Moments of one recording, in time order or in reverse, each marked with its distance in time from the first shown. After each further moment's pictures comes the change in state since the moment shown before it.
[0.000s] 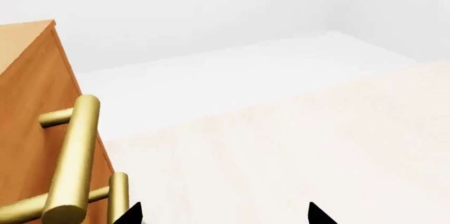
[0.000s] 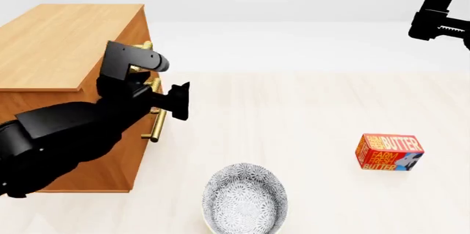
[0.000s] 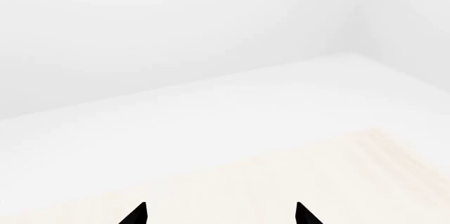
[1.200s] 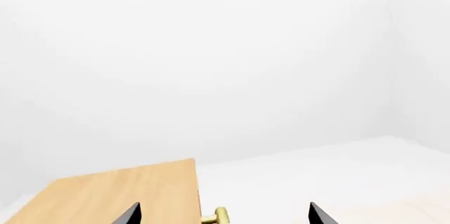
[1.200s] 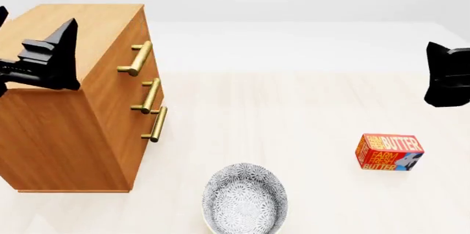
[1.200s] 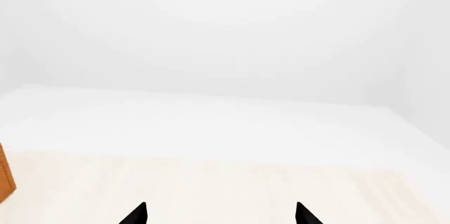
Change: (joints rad) left arm -0.227 -0.639 -0.126 0.564 0.081 0.055 -0.086; right arm 0.069 0.442 0.106 -0.754 -0.015 0.113 0.093
